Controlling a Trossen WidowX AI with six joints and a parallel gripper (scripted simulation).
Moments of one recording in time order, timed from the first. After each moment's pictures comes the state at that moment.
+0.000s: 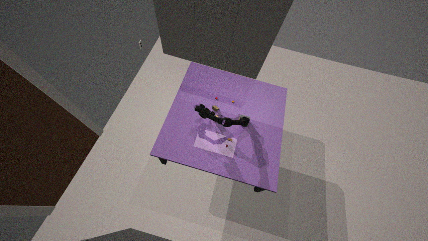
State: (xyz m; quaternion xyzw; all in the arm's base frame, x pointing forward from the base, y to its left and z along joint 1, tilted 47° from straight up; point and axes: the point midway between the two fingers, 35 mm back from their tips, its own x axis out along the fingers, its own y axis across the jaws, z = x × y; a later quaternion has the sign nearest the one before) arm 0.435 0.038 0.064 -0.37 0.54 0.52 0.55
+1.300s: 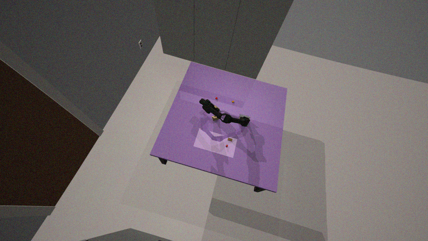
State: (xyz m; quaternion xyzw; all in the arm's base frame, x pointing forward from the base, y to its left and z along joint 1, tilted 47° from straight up) arm 0.394 -0.002 -0.005 -0.28 0.59 0.55 0.52
